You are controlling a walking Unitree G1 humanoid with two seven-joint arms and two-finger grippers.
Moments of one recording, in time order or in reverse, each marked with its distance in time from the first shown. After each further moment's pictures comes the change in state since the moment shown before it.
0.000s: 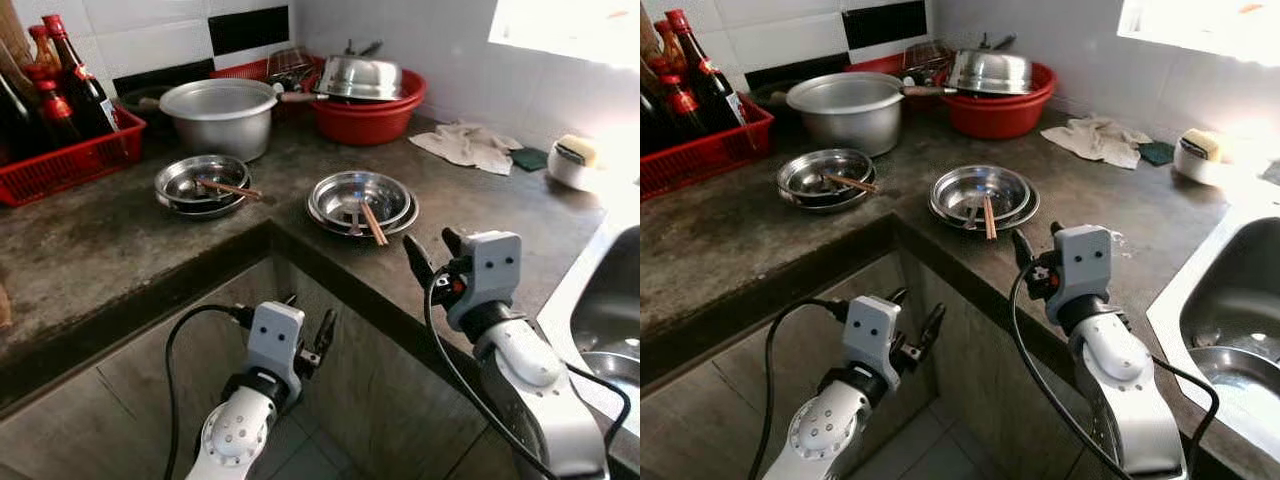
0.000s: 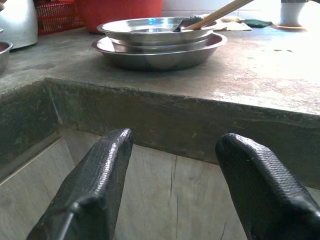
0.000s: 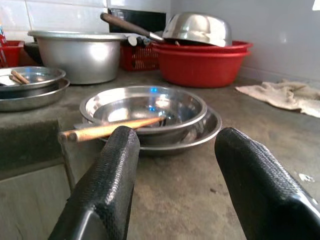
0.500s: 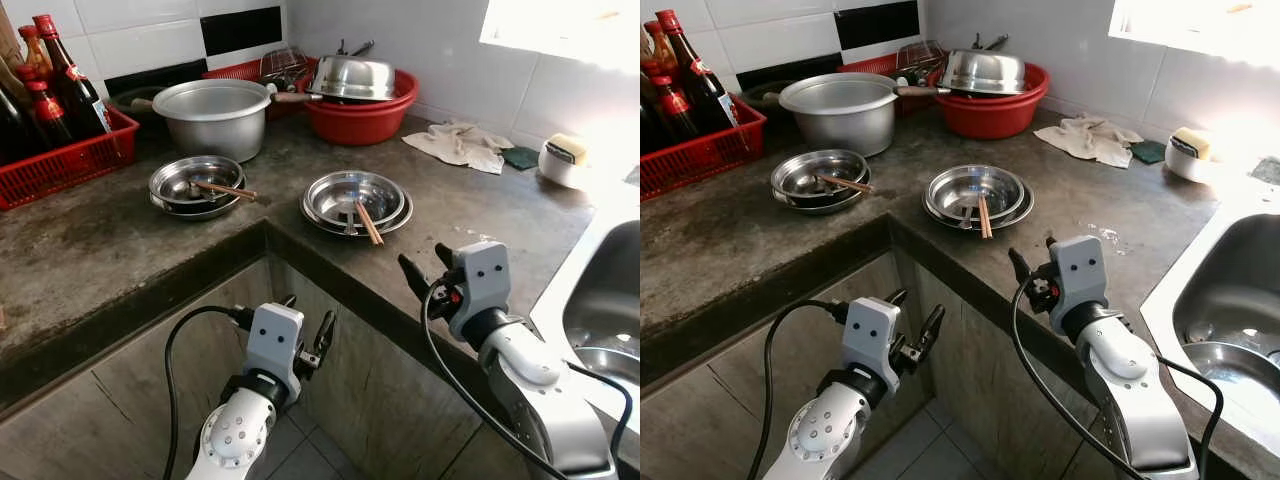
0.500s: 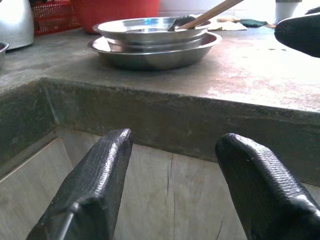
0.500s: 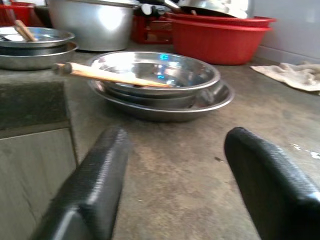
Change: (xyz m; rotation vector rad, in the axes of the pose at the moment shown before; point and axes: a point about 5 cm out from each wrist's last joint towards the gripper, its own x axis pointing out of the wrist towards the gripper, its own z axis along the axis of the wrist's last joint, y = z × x) left arm -0.002 0.000 -0.002 0.000 0.006 0.006; right arm 0.002 -0.008 -0.020 -0.051 0.089 0.094
